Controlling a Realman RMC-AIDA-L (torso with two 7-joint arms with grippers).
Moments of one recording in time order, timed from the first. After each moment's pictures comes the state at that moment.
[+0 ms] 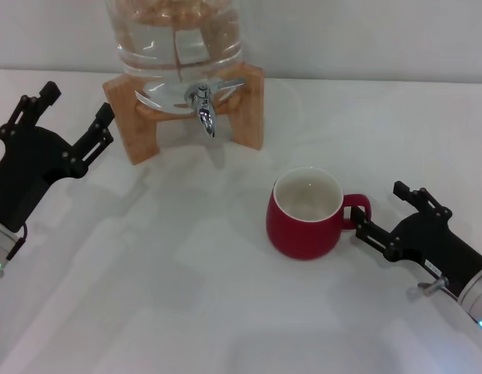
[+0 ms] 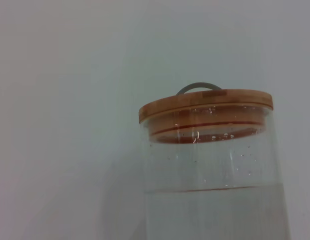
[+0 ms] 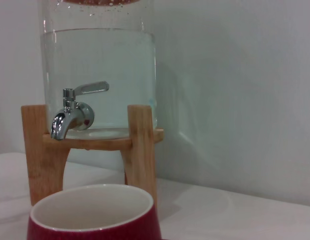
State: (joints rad) left arm -0.23 -2.09 1.37 0.40 -2.65 -1.30 2.70; right arm 0.35 2.03 0.58 0.39 -2.49 -1.01 0.19
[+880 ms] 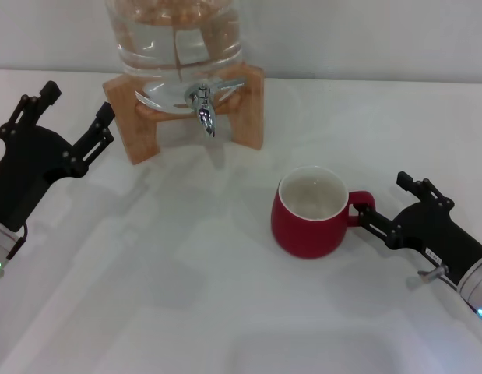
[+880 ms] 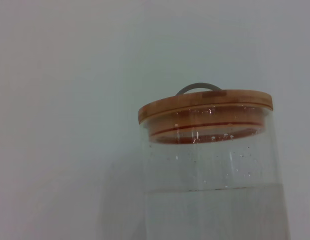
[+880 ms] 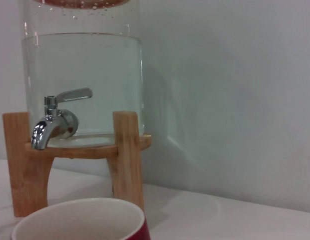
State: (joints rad) left arm -0.23 -2.09 1.37 0.40 -2.65 -1.30 2.70; right arm 0.37 2.03 0.61 0.40 -2.47 -0.98 0.19
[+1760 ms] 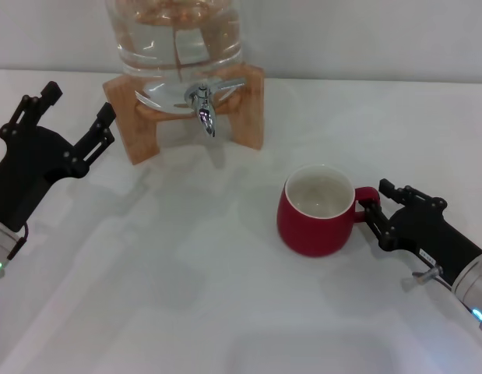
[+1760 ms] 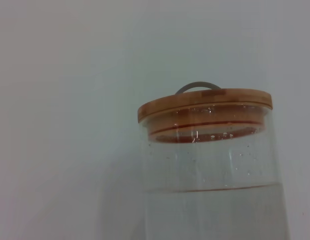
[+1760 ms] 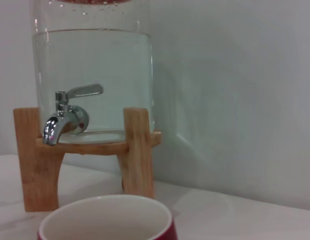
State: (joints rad) left arm -0.23 -2.09 1.37 0.40 -2.65 -1.30 2.70; right arm 0.38 2.03 0.60 0.40 -2.48 -0.97 0.19
